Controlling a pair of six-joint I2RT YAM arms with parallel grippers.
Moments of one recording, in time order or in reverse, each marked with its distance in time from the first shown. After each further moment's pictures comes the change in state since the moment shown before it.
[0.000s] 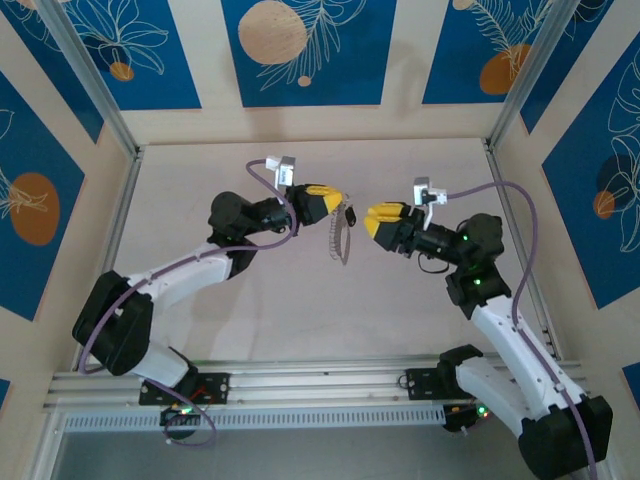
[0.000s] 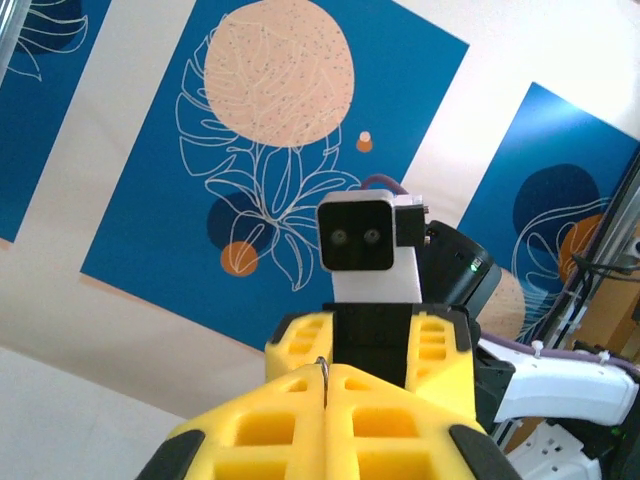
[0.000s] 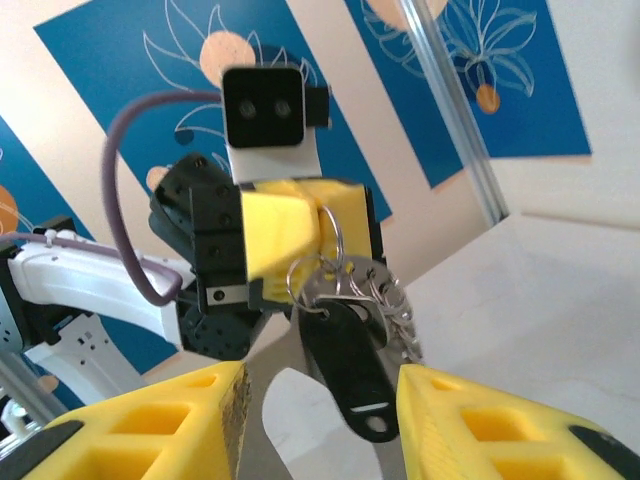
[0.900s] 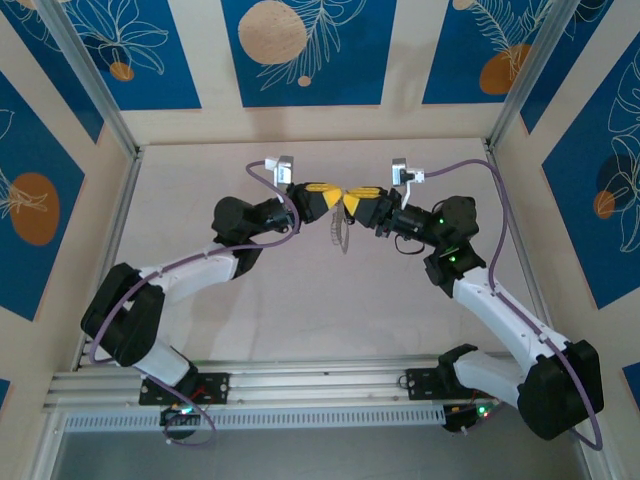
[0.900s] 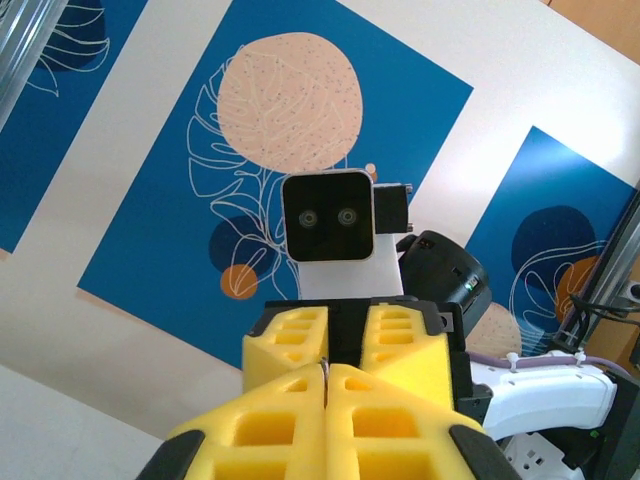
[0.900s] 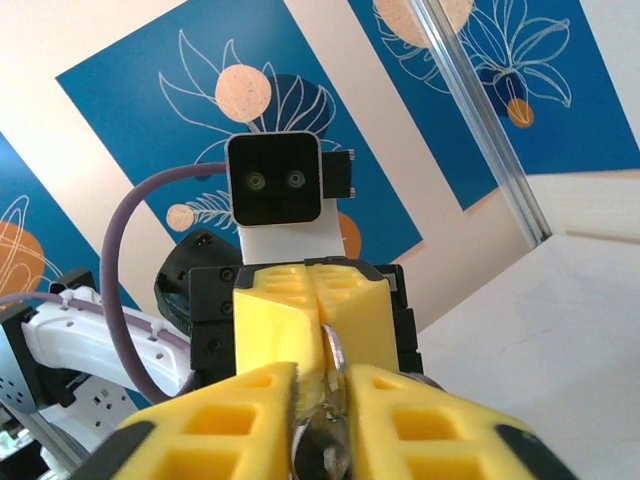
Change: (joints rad) left arm -0.003 0.056 -0.015 0.127 -0.058 -0.088; right arm 0.120 0.243 0.084 0.227 0.095 0.109
